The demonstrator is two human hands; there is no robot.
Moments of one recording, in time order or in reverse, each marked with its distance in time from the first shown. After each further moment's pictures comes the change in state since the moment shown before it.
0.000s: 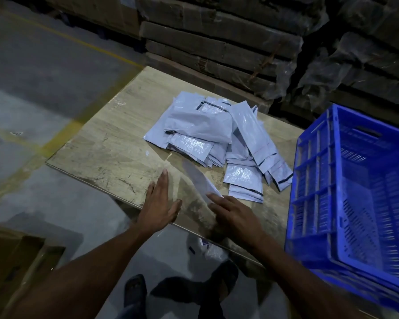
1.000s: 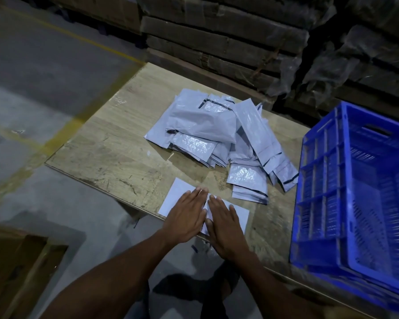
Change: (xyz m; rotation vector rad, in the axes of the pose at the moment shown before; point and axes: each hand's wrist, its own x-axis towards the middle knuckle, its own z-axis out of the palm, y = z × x) left_hand 0.003 0.050 0.034 0.157 -0.105 0.326; right_hand -0.023 -0.008 0.096 0.160 -0.122 0.458
